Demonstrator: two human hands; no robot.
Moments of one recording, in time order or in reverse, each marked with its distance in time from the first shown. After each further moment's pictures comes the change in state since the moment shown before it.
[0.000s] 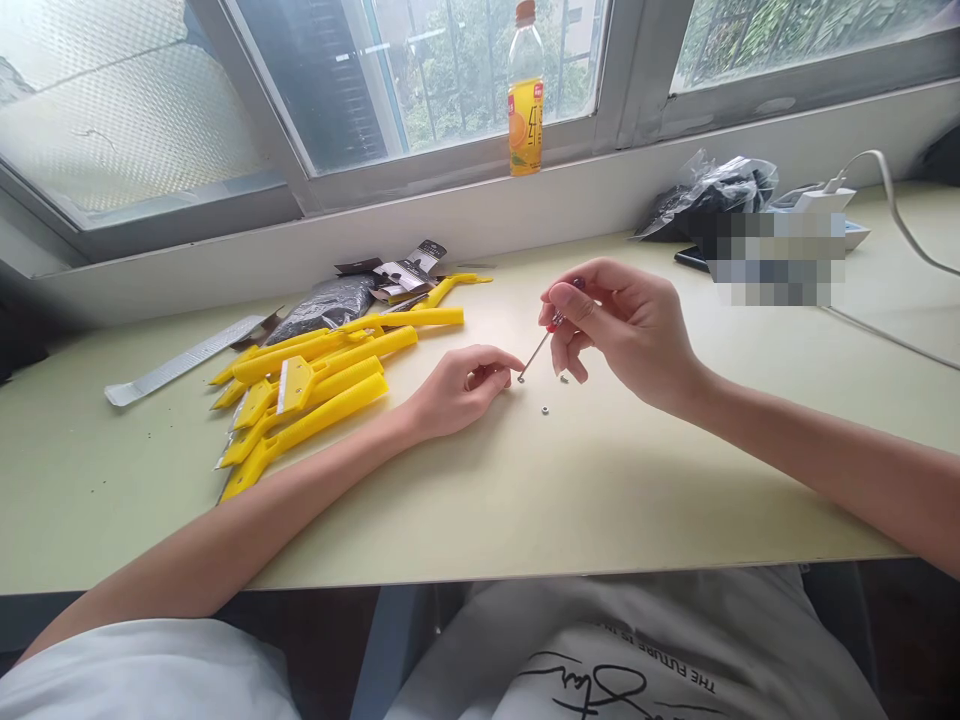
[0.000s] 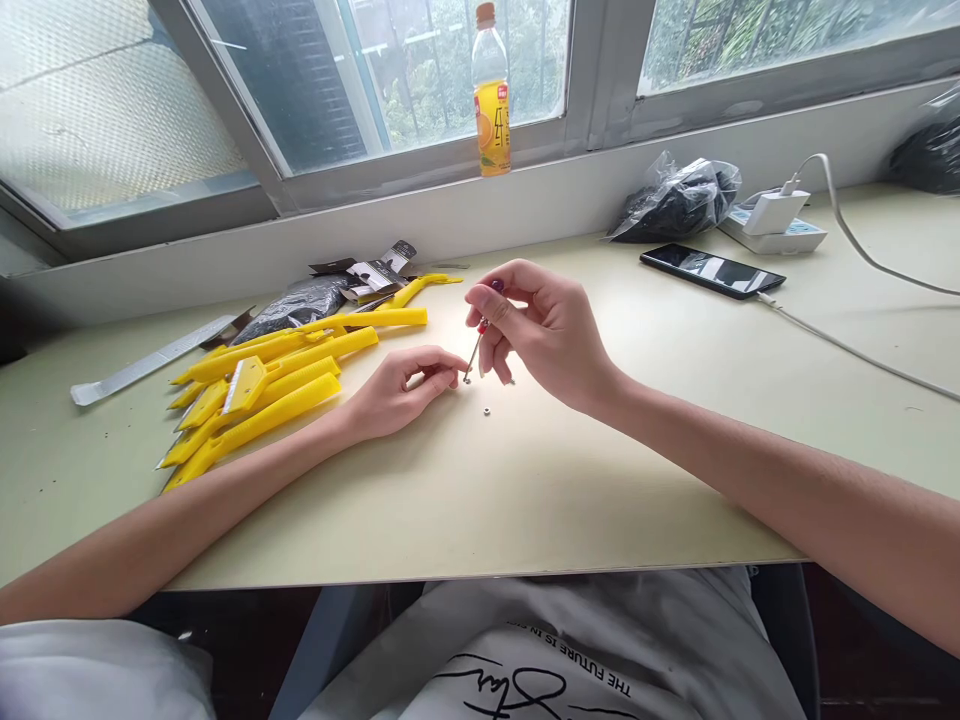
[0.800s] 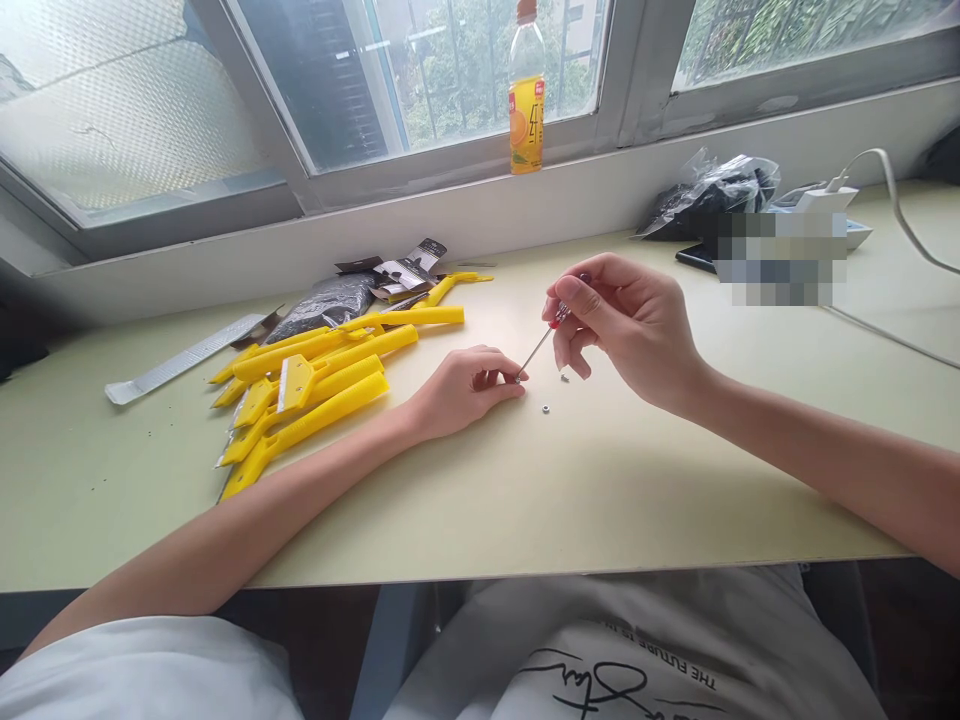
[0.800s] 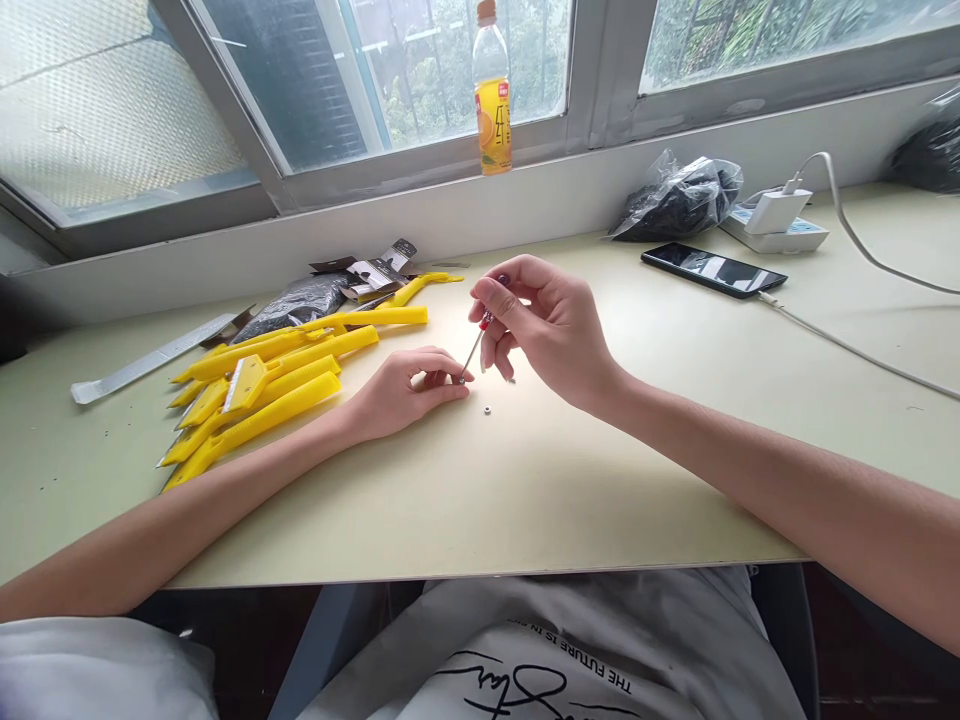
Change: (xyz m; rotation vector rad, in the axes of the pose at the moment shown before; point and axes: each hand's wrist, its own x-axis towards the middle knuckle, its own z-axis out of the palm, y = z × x) left_hand 0.002 -0.001 0.000 0.051 -0.037 0.047; right_hand 0.002 0.000 -0.002 0.066 0.010 0.006
